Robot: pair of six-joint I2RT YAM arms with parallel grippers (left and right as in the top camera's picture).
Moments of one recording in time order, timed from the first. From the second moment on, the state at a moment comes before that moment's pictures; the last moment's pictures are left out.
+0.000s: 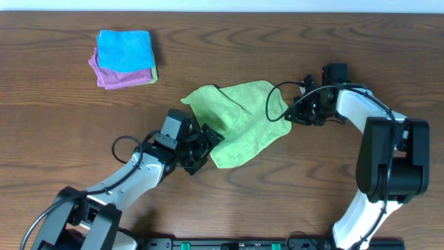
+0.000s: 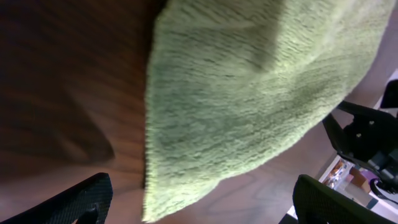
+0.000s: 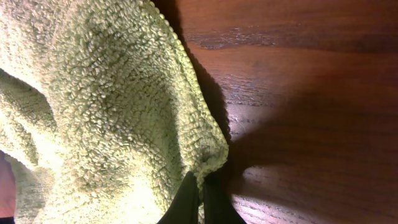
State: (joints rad) left arm -0.45 1.51 0.61 -0.08 0.47 -1.26; right arm -0.02 2.00 1.19 -0.60 -0.50 0.11
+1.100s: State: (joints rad) left arm -0.22 1.63 0.69 0.36 0.73 -1.41; right arm -0.01 1.76 1.18 -0.59 -0.48 0.13
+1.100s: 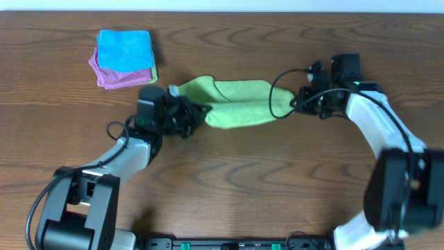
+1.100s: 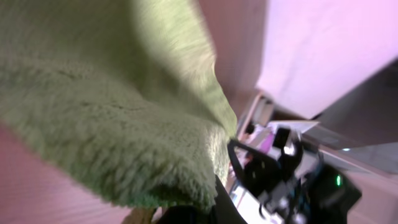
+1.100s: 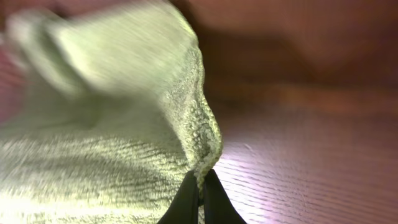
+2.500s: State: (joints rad) left arm -0.09 2.00 1.46 -0.11 1.05 -1.13; right arm 0.04 1.70 1.40 -0.48 -0.32 0.17
